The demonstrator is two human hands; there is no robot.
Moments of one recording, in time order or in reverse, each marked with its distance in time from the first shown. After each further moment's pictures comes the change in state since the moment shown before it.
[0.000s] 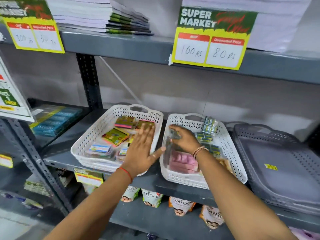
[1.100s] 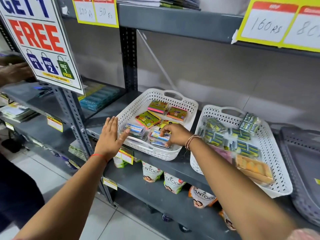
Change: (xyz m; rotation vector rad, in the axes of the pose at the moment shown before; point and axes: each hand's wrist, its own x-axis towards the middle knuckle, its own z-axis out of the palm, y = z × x) left_hand -0.087 -0.141 -0.041 -0.061 0.148 -0.554; right_hand 0.023 -0.067 0.091 -0.259 -0.426 -0.158
